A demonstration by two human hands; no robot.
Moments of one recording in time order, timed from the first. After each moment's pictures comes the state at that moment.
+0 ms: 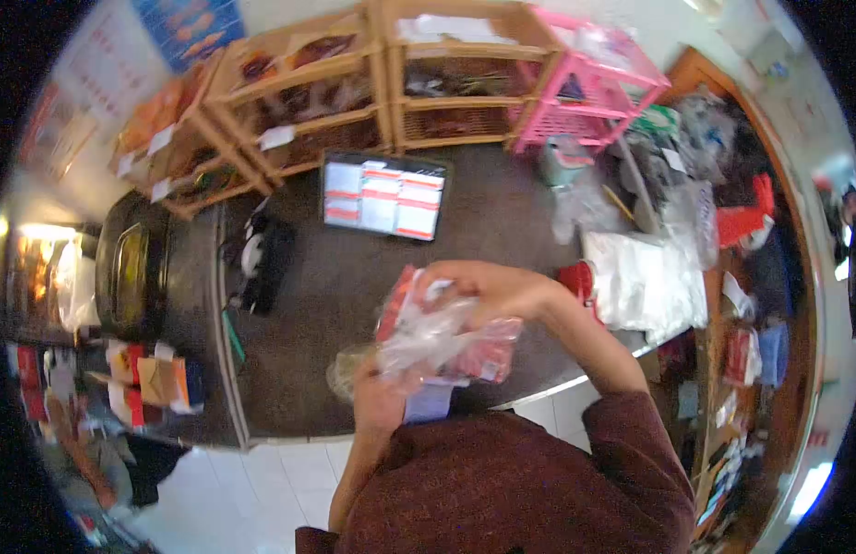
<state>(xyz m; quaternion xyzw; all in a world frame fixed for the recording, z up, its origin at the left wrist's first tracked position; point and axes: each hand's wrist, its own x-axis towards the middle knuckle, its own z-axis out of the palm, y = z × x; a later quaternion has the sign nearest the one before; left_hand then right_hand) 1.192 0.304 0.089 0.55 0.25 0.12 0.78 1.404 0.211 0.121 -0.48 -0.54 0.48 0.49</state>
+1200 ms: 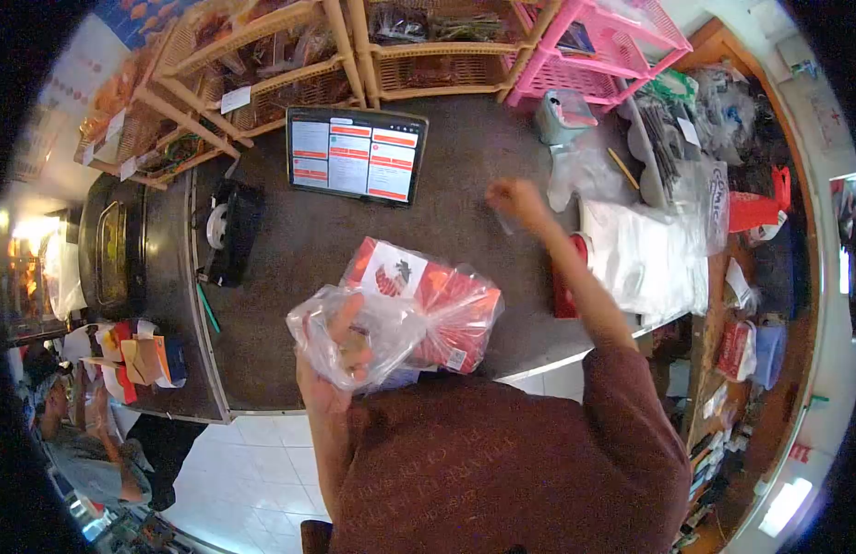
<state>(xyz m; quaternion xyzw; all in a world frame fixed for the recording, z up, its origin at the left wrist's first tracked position) 1.196 0.309 0.062 0.26 0.25 0.24 0.90 1.556 0.134 -0.091 -0.84 -0.40 0.14 0.35</state>
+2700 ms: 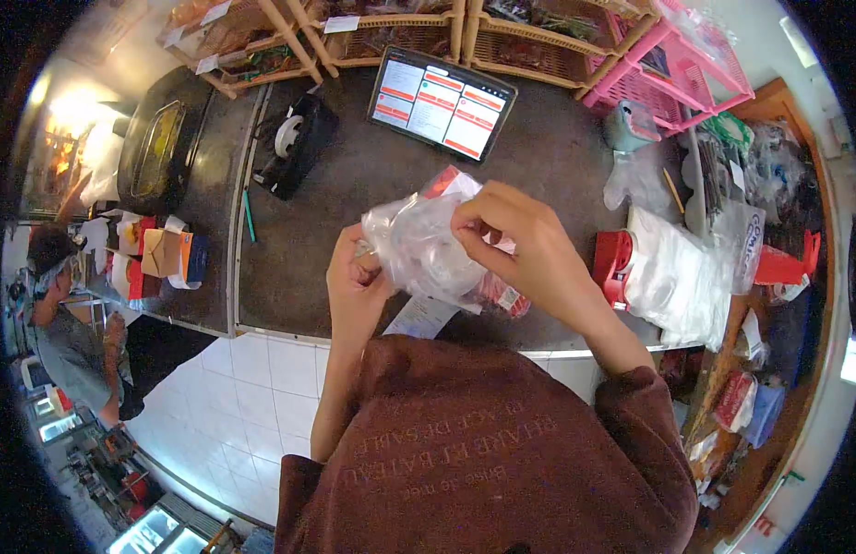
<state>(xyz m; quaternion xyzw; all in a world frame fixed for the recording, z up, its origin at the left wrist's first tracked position) 1.180 0.310 0.088 0.64 0.24 0.29 0.68 1.341 0.197 0.160 -0.68 -0.55 0.16 0.46</state>
